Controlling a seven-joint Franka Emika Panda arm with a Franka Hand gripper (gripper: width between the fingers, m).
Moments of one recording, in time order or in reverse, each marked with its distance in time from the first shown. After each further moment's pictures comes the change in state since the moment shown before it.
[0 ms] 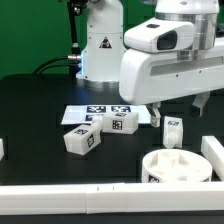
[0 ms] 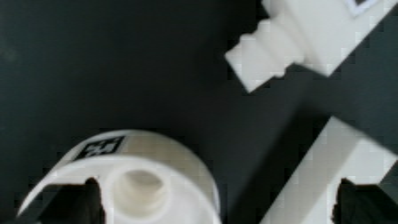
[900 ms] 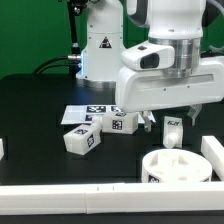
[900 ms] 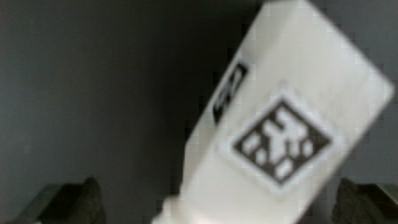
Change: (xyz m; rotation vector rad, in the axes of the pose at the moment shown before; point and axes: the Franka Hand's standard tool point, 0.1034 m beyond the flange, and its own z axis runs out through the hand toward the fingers) arm -0.042 -0.028 0.035 0.010 0.028 0.230
